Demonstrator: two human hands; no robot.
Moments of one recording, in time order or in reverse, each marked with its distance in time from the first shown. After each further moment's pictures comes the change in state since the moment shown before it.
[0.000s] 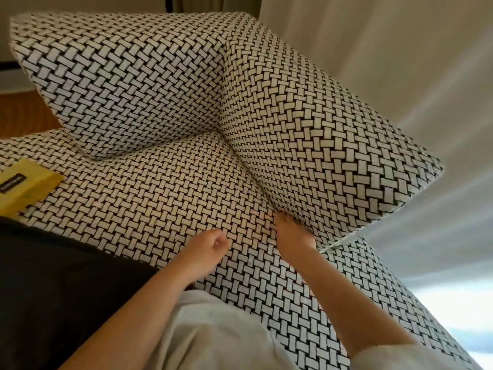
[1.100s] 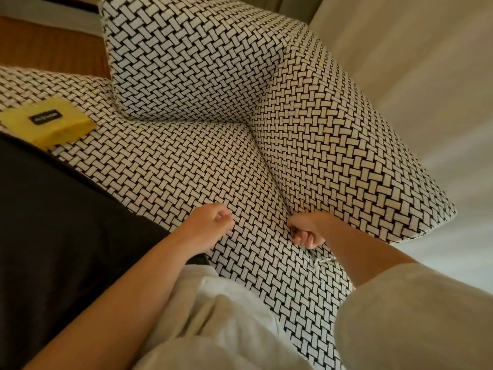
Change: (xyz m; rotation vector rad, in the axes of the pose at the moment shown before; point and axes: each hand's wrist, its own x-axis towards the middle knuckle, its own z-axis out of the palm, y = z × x) left_hand -0.024 -0.026 -0.027 -0.263 0.130 0.068; right_hand 0.051 0.005 -0.037 0.549 -0.772 0.326
